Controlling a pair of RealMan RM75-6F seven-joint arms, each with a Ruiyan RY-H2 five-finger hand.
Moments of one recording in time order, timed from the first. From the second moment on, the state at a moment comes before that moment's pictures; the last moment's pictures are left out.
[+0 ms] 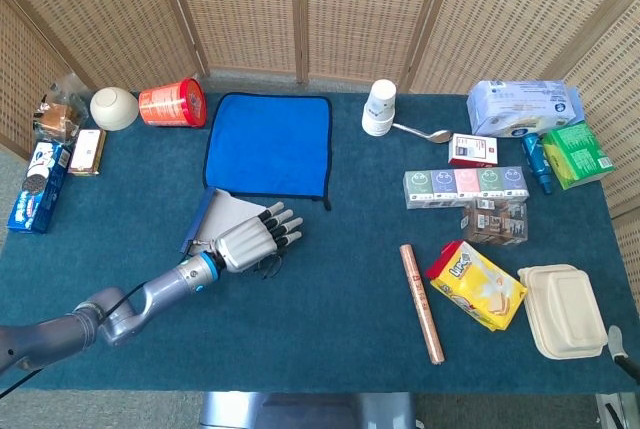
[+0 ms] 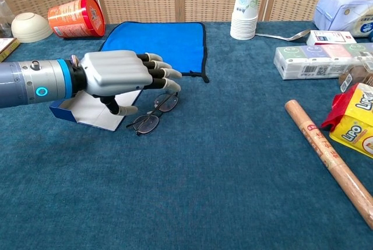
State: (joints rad) left arm -0.89 -1.61 -0.05 -1.13 1.74 0.78 0.22; right arm -0.16 -1.12 0.09 -1.68 -1.44 1.76 0.03
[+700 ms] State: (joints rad) left arm -0.95 -1.70 -0.04 -1.11 1.72 0.81 0.23; right arm -0.20 -1.12 0.09 -1.66 -1.43 1.77 0.06
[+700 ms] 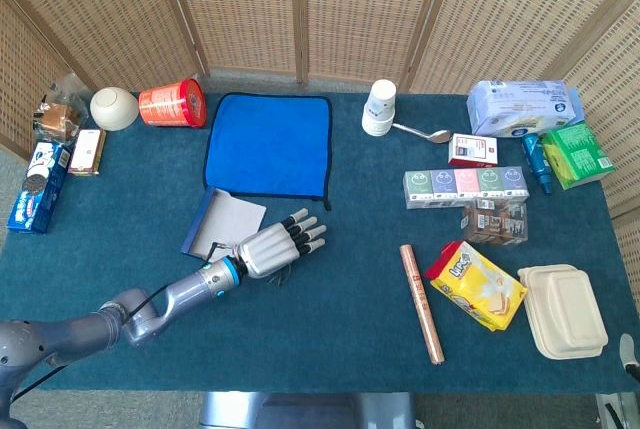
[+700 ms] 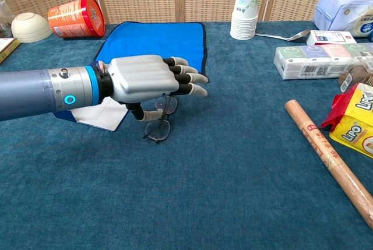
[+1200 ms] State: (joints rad) left arm -0.98 -1.72 -0.08 -1.16 1.64 0.79 0.24; right arm -0.21 -1.13 0.09 -1.65 -1.43 1.78 0.08
